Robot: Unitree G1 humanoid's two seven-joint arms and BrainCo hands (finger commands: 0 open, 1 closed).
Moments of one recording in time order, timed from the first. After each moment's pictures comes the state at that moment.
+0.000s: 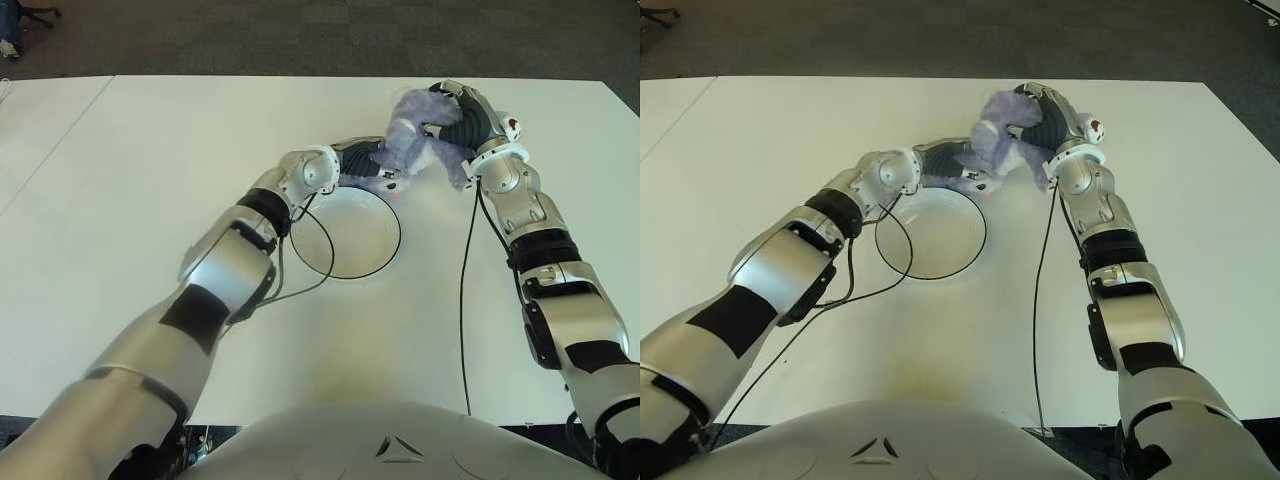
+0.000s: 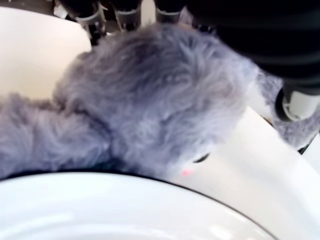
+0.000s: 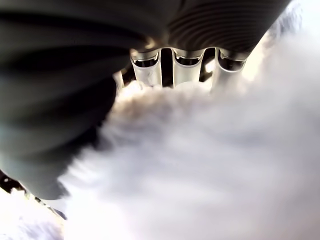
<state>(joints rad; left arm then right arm) -1.05 0.03 -0.53 1.26 0.56 -0.38 -0.16 -0.69 -0.47 0.14 0.65 -0.45 -0.23 -0.06</state>
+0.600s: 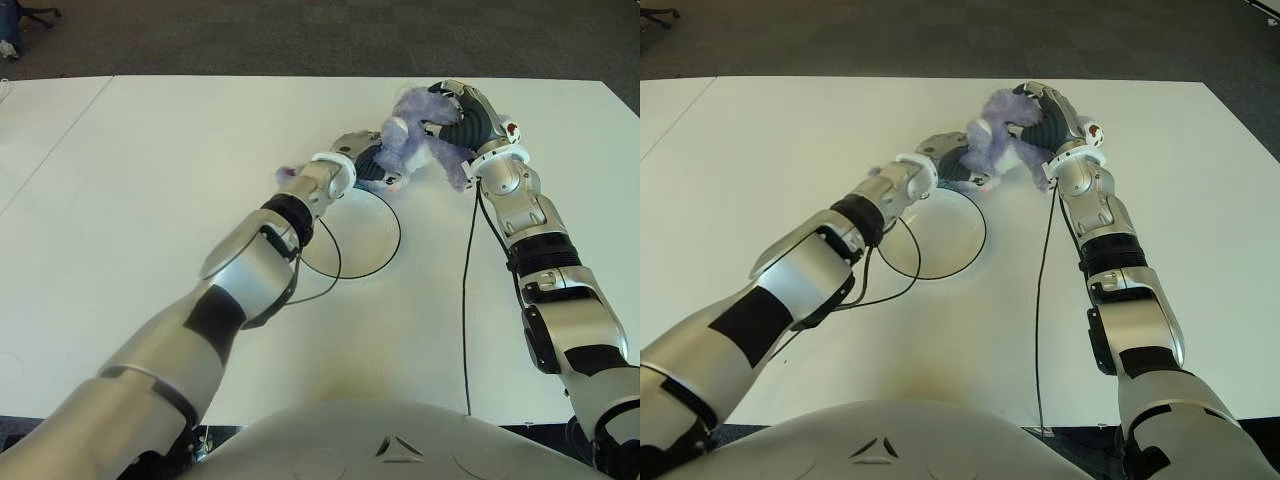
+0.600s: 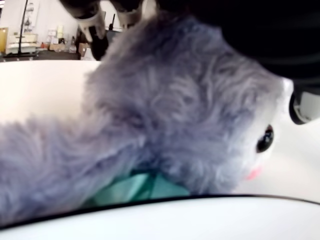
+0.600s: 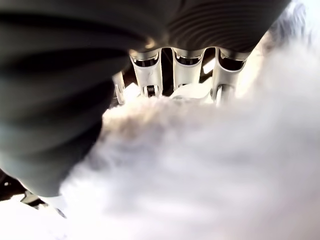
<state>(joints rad) -1.08 -0.04 -0.65 1.31 0.71 -0.12 0.08 -0.67 -0.47 0.13 0.59 -0.44 -0.21 -0.05</state>
